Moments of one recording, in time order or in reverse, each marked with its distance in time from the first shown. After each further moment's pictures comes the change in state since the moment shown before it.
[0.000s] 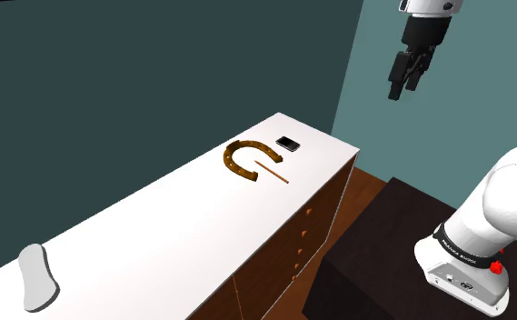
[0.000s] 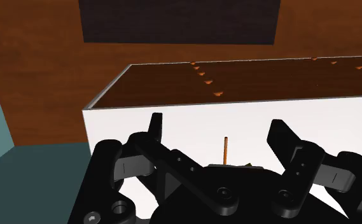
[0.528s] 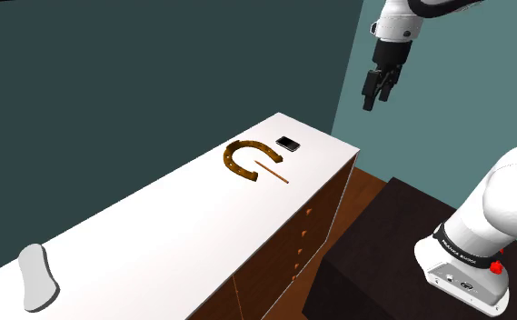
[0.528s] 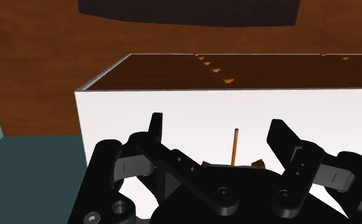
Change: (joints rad) arm 0.005 0.154 -0.032 -0.043 -0.017 0.199 -0.063
